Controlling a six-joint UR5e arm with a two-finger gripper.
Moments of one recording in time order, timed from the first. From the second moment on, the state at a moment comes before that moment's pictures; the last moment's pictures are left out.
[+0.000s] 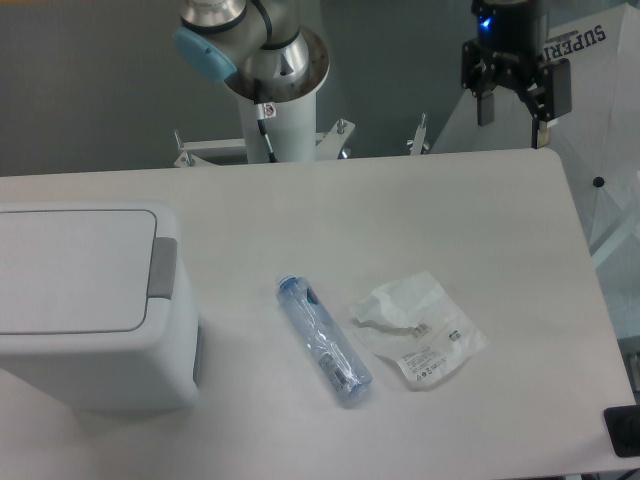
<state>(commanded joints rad) 2.91 -1.51 -1.69 -1.08 1.33 1.89</state>
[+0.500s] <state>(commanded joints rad) 2.86 -1.51 -1.68 -1.08 1.32 1.69</state>
